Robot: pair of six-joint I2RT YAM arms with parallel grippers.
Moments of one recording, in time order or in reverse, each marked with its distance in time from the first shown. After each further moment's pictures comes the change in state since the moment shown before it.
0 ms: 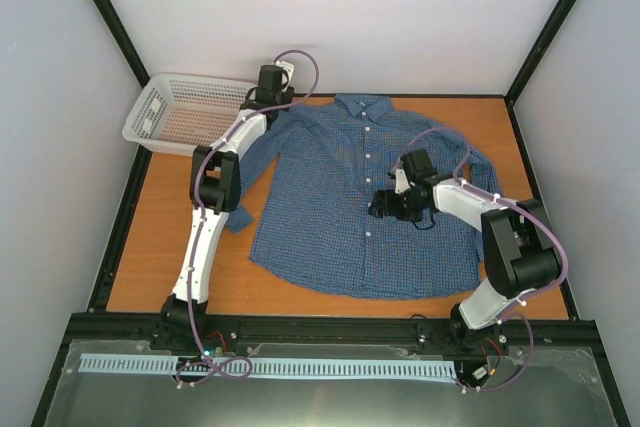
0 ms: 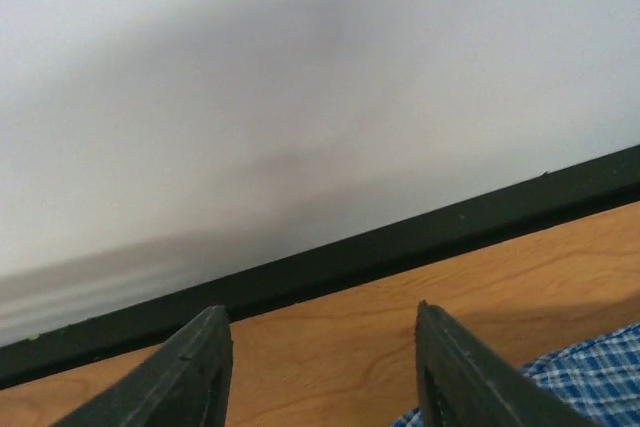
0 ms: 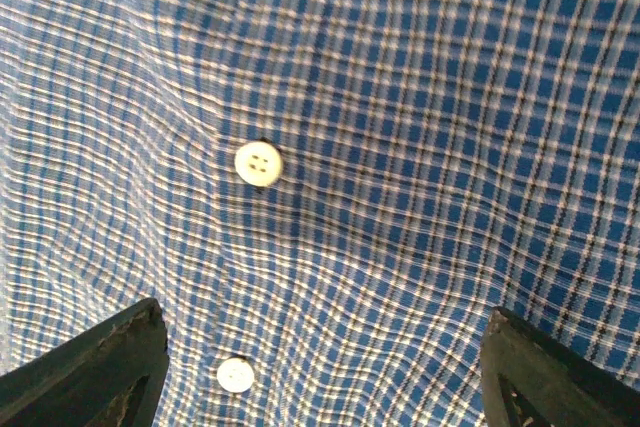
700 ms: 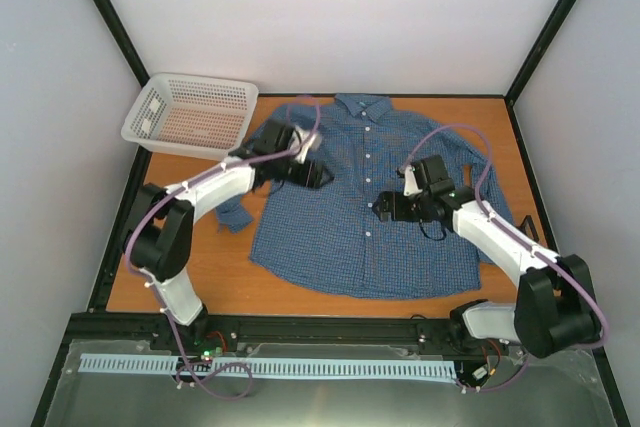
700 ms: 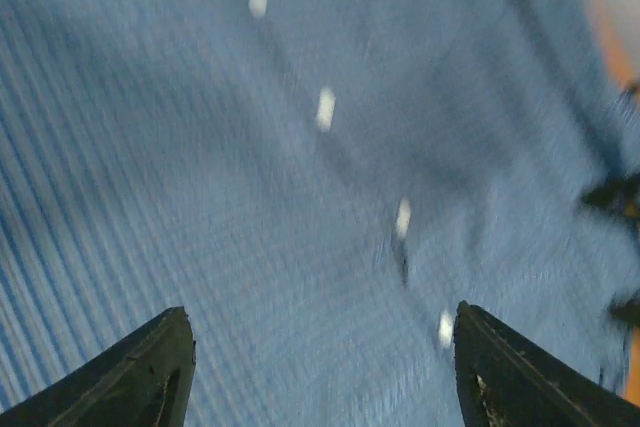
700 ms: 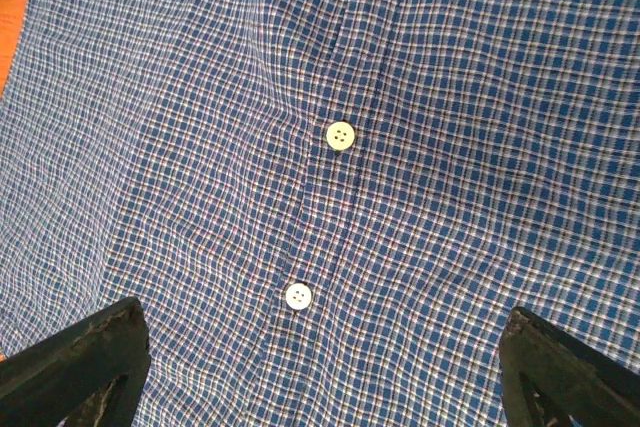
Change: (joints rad) left arm -0.230 -0.867 -1.016 -0.114 0.644 -0.433; right arm 0.049 -0.312 -0.065 -0.062 0.079 0.019
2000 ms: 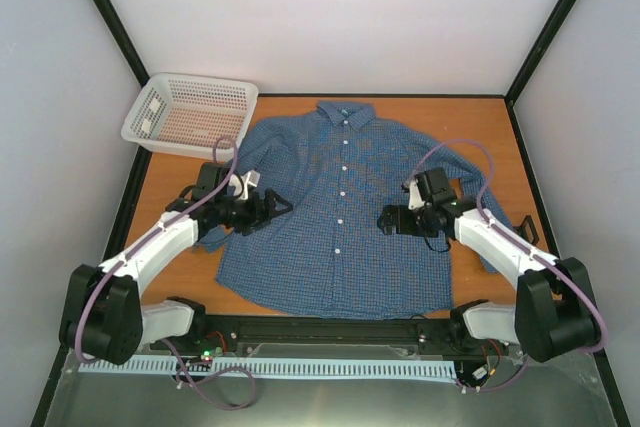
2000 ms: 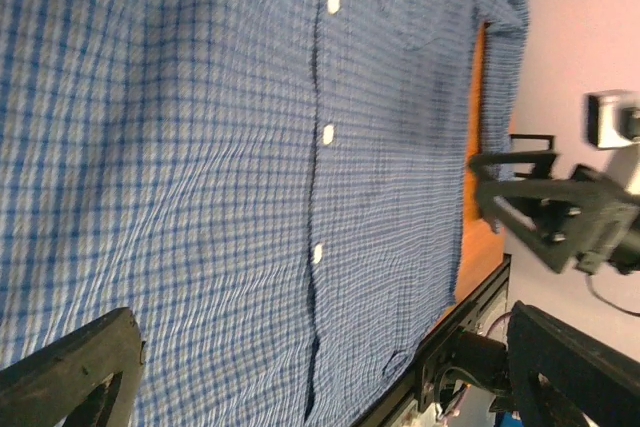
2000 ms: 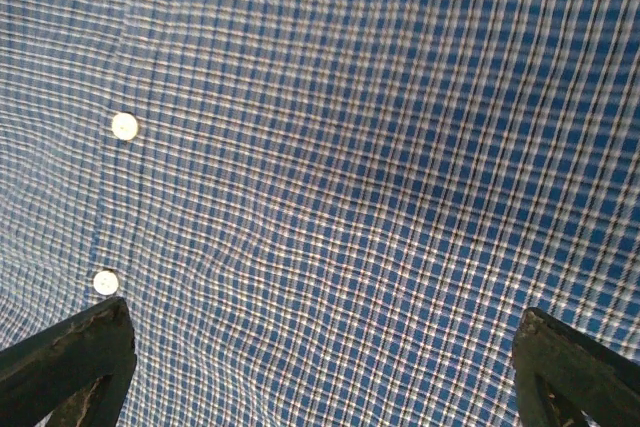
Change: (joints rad) left arm 0.209 -0.584 -0.657 -0.139 0.240 -0.434; right arm -0.031 -0.055 -0.089 -0.043 0.000 -0.009
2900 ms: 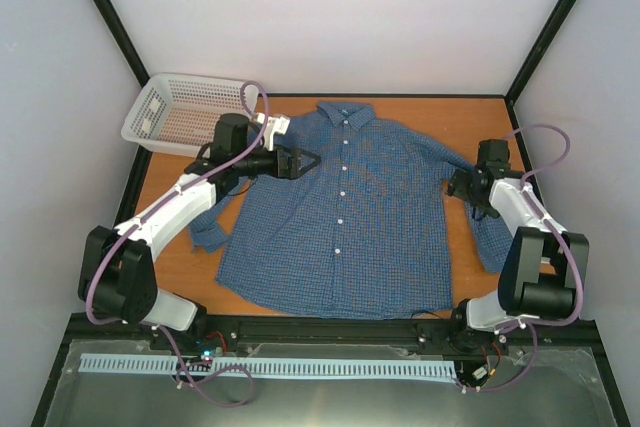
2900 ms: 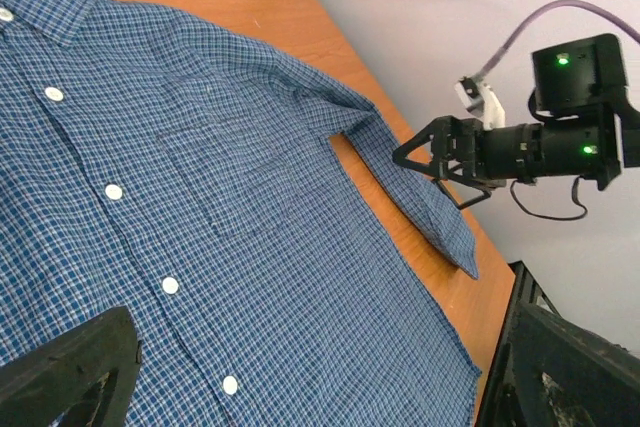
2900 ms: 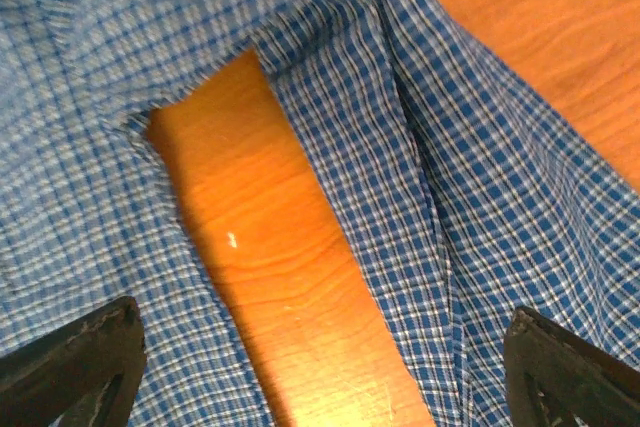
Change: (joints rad) left arm -0.101 0.237 0.360 0.322 0.029 0.283; right arm -0.468 0.193 0.203 -0.019 0.320 0.029
